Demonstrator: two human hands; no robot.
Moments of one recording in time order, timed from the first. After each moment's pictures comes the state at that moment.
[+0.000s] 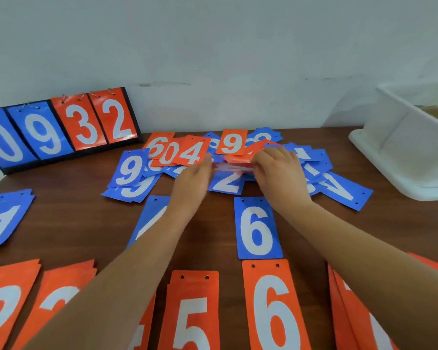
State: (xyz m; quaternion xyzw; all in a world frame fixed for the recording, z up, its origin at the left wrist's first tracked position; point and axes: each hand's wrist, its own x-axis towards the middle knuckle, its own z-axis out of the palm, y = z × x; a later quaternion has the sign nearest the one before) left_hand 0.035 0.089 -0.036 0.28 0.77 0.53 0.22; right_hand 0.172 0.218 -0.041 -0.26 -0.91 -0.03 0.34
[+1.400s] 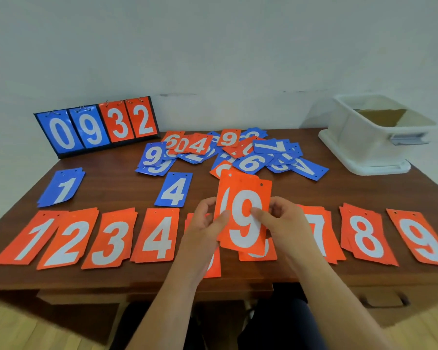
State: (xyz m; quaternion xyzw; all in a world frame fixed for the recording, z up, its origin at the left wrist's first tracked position) left_hand 0.202 -0.091 -0.016 0.21 0.60 0.67 0.38; right_hand 0.326 0.021 -0.008 -0.40 -0.66 0.57 0.29
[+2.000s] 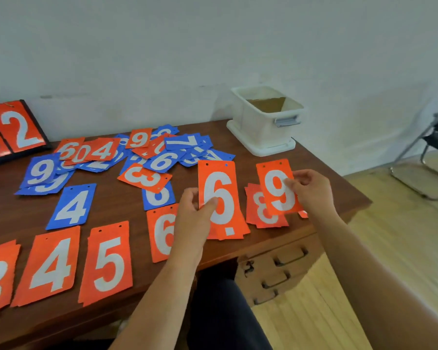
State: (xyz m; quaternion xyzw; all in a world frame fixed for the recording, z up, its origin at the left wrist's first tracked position) left_hand 0.310 0.013 -0.022 0.27 0.64 0.62 0.38; right_hand 0.515 0.153 -0.011 -0.62 -0.58 0.34 0.41
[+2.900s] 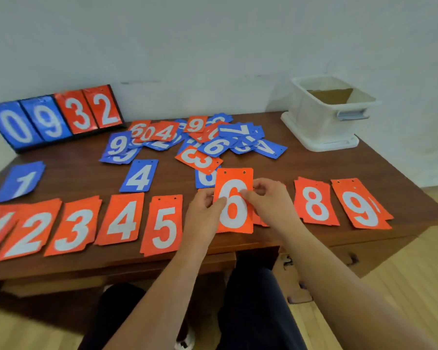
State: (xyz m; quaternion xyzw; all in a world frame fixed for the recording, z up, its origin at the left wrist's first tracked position) left_hand 0.269 -0.045 -0.029 0.23 0.72 0.57 0.32; right_hand 0.386 0.051 -0.014 -0.43 -0.69 0.51 0.28
